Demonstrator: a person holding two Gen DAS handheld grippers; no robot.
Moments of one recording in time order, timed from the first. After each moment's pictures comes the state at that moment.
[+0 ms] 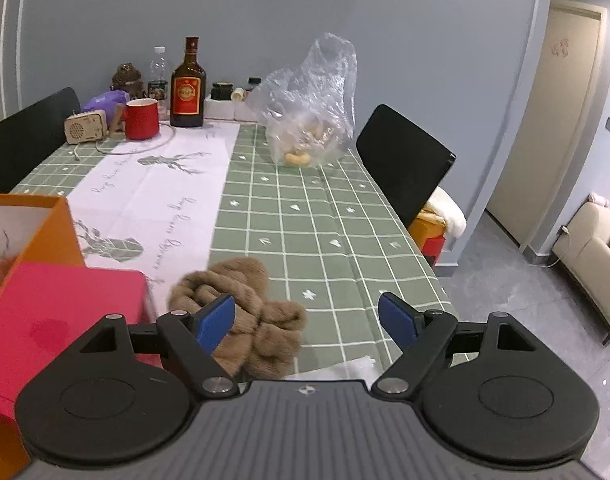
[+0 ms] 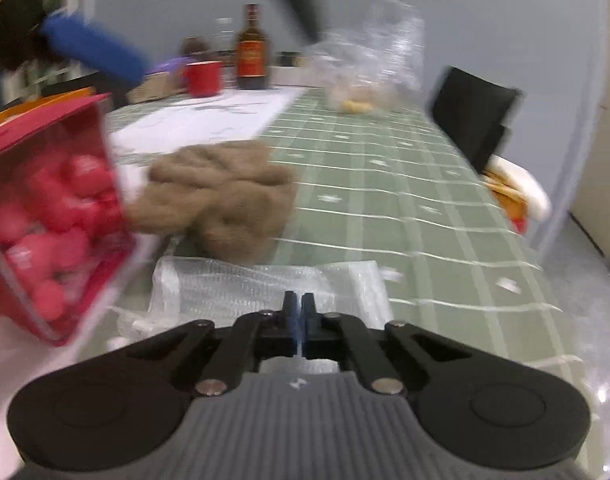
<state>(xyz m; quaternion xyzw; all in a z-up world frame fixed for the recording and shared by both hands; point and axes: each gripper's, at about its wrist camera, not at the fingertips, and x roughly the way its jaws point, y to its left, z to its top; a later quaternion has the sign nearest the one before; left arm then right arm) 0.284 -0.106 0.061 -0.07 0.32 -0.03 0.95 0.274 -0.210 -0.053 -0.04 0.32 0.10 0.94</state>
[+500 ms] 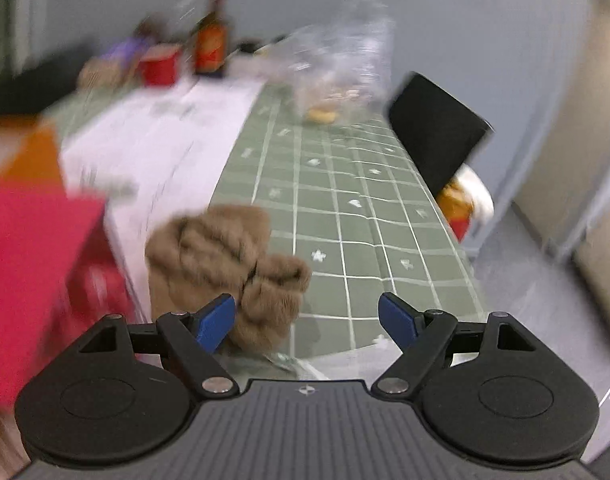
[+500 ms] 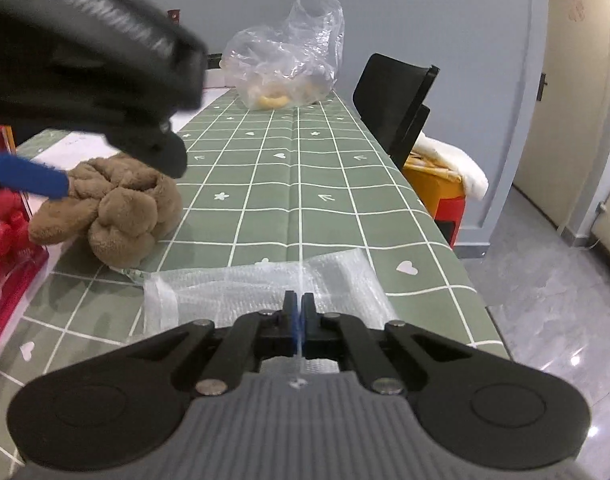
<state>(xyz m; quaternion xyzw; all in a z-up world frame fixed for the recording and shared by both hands) 0.307 -0.112 0.015 -0.14 0.36 0.02 0.92 0.284 -0.242 -0.054 -0.03 0.32 0.04 0.95</state>
